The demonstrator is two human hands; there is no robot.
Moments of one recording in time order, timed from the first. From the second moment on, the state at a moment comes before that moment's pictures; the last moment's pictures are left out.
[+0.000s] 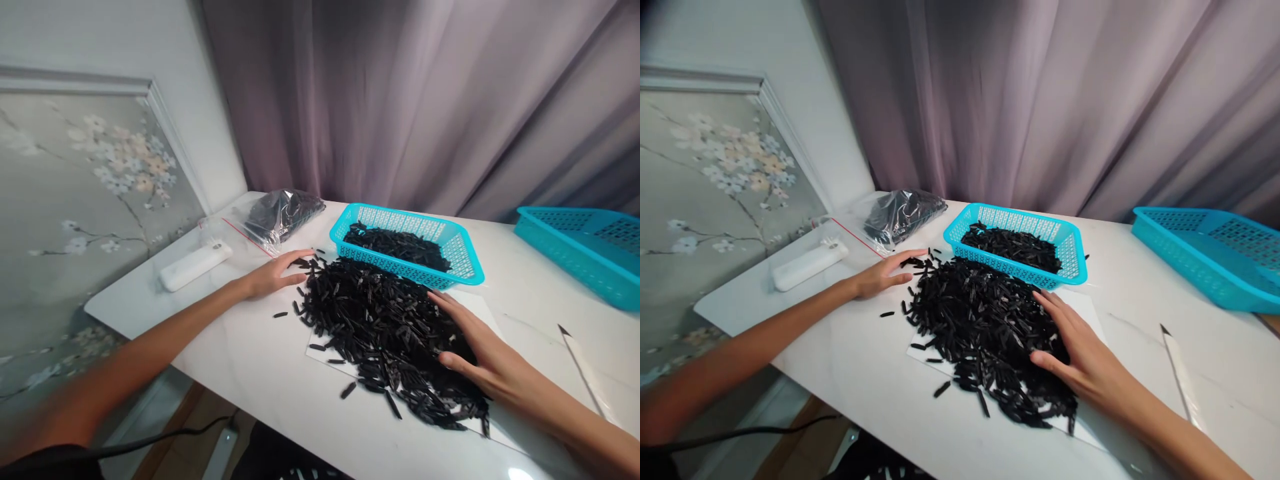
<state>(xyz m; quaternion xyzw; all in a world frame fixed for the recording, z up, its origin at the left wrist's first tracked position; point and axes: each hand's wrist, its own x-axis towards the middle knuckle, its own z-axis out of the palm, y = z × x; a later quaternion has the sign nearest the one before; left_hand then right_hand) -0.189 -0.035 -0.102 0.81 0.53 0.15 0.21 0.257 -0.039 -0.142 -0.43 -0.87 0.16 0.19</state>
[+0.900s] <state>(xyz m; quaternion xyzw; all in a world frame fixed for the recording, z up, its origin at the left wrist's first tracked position) -0.205 -0.001 -0.122 0.76 0.60 0.24 0.11 0.253 -0.036 -0.152 -0.44 -0.85 0.16 0.24</state>
